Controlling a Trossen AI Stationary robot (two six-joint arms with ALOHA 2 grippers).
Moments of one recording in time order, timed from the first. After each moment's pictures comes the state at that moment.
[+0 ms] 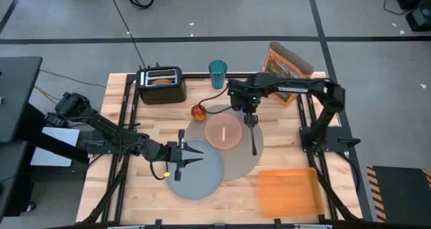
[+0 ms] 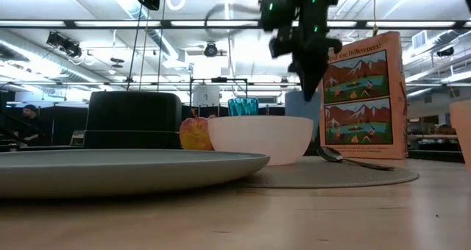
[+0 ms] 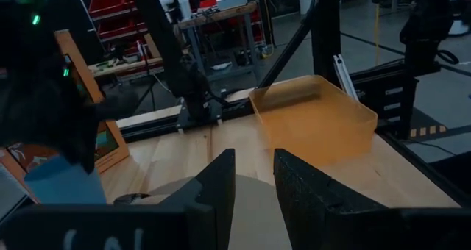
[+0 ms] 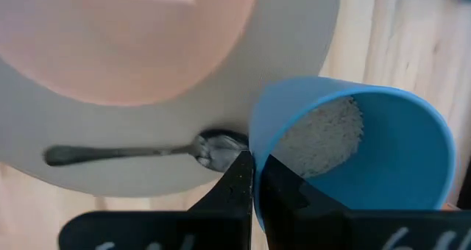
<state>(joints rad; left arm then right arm) -0.47 1.31 0.58 0.66 -0.45 0.16 -0.28 1.73 1.47 -1.16 0.03 -0.29</state>
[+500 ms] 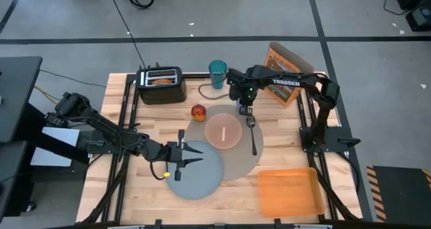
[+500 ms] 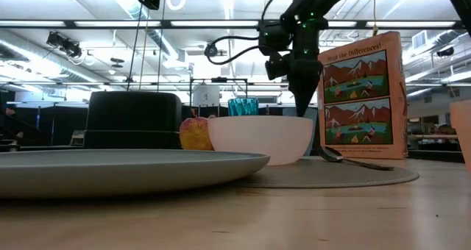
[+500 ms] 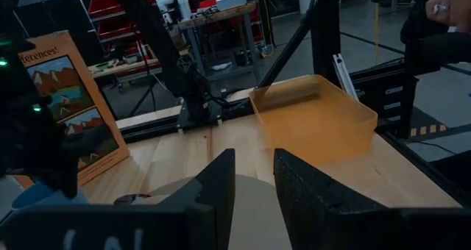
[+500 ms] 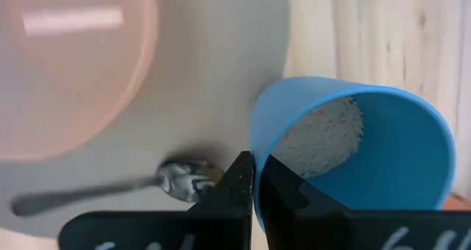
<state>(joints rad) -0.47 1.31 0.58 0.66 -0.45 0.17 -0.42 1.82 1.47 -1.08 -0.04 -0.25</state>
